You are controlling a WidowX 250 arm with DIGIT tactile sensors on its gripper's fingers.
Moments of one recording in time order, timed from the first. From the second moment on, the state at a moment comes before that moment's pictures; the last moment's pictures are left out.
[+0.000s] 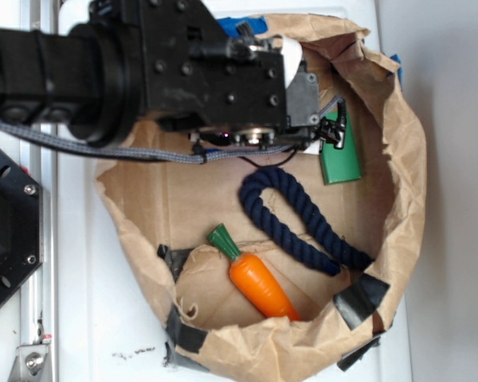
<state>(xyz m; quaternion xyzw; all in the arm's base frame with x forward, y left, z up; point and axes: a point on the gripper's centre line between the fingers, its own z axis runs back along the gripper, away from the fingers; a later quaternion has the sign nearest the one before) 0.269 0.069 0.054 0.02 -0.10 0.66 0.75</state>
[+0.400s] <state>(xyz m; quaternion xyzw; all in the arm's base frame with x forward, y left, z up) 0.270 0.070 0.054 0.03 -0.10 0.65 0.75</state>
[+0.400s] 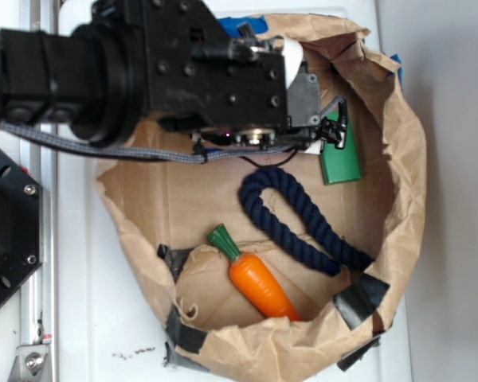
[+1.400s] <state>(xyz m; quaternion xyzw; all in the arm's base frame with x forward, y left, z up) 0.263 0.074 0.043 0.04 -0.10 0.65 0.75</state>
